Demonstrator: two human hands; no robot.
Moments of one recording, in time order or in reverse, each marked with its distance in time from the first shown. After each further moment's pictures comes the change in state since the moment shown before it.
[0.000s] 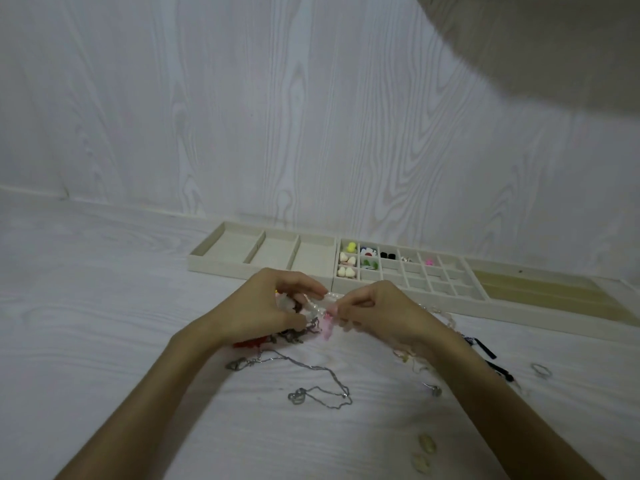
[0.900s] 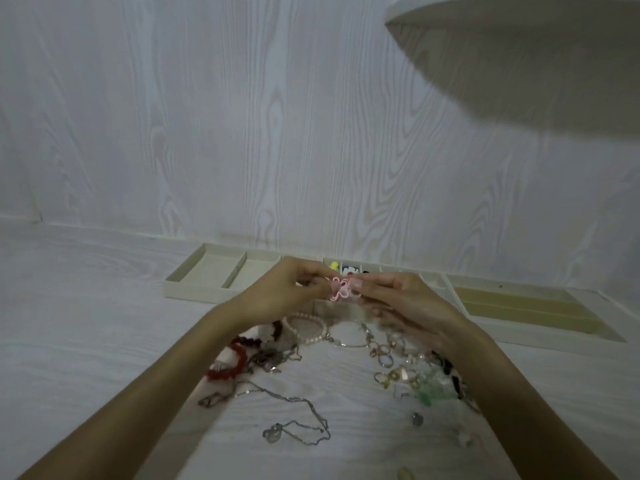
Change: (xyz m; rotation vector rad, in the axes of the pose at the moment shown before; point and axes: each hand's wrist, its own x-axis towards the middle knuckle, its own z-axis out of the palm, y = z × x) left_hand 0.055 0.035 0.010 -0.159 -0.021 0.097; right_hand 0.000 -0.006 -0.052 0.456 0.086 0.032
